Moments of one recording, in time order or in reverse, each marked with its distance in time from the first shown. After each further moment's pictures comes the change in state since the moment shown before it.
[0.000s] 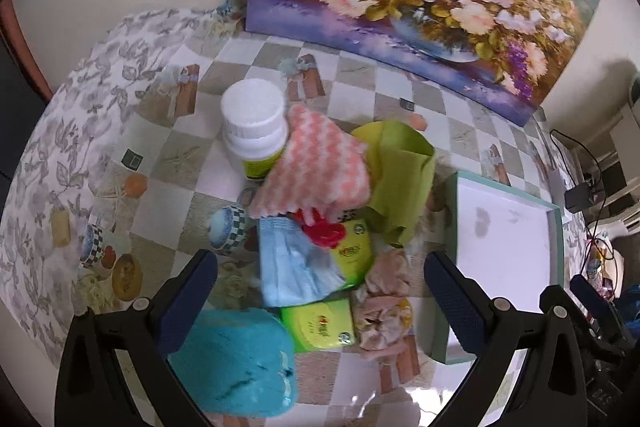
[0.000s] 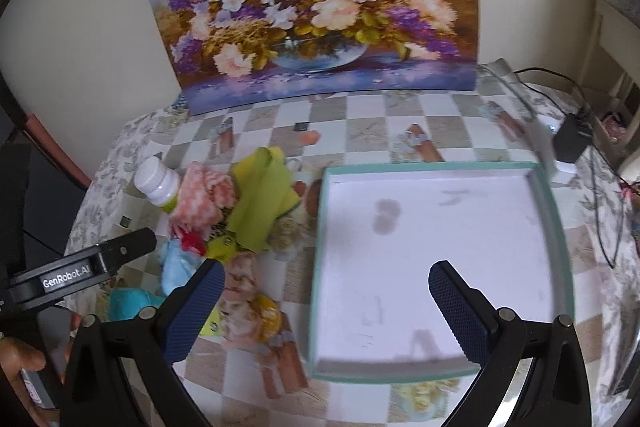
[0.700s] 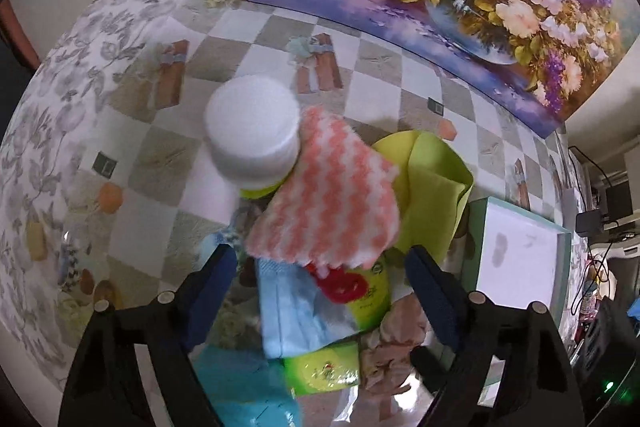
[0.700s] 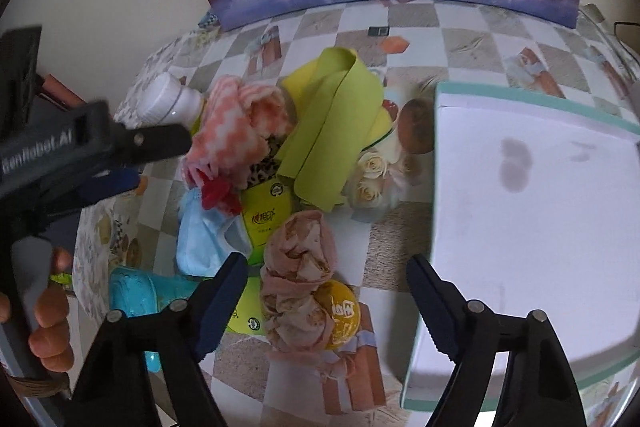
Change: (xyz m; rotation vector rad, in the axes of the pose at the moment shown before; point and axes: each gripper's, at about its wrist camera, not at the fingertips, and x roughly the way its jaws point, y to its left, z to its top) left arm 0.054 0.009 0.043 -0.043 0.107 -0.019; right arm 0.108 0.050 -0.020 -0.039 0.257 0.165
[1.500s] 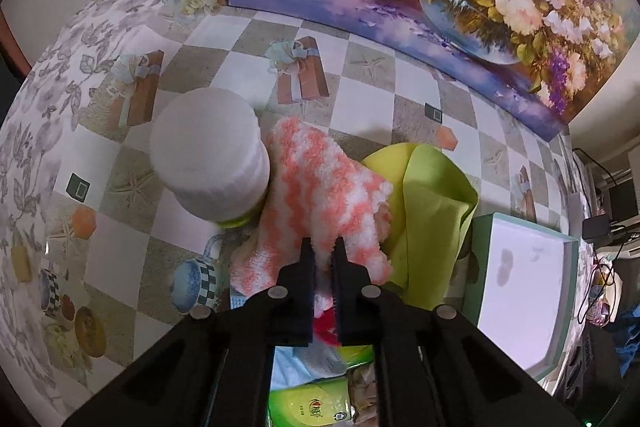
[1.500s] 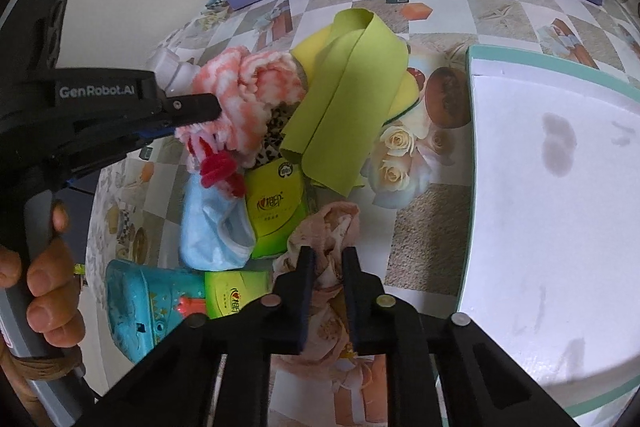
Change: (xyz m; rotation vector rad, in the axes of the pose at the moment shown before) left arm 0.023 -0.012 0.007 0.010 -0.031 -0.010; right arm 0.036 -0.004 -0.003 -0.002 0.041 0.089
